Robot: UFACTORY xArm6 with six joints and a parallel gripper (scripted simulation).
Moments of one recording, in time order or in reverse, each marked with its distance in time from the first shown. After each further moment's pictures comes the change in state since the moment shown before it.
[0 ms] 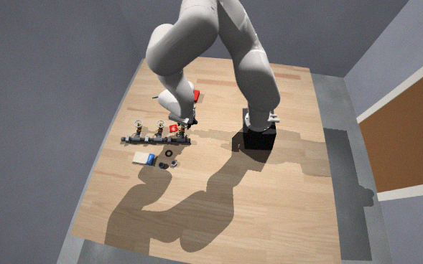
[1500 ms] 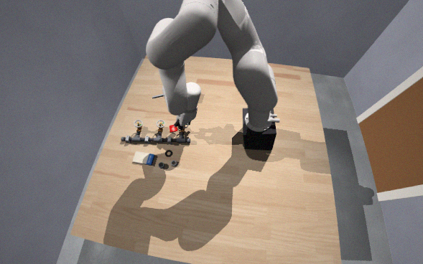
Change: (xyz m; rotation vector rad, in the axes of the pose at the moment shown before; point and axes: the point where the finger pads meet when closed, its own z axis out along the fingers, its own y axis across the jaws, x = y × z) arm 0.000 0.000 0.000 -0.052 0.115 2.023
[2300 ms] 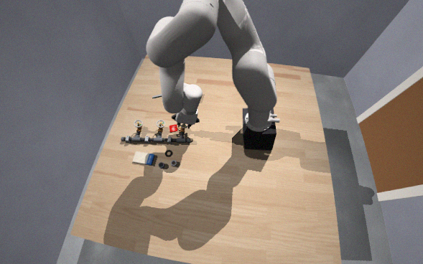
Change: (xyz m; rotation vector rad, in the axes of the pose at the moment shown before) arm 0.000 0.000 0.000 0.004 0.047 0.781
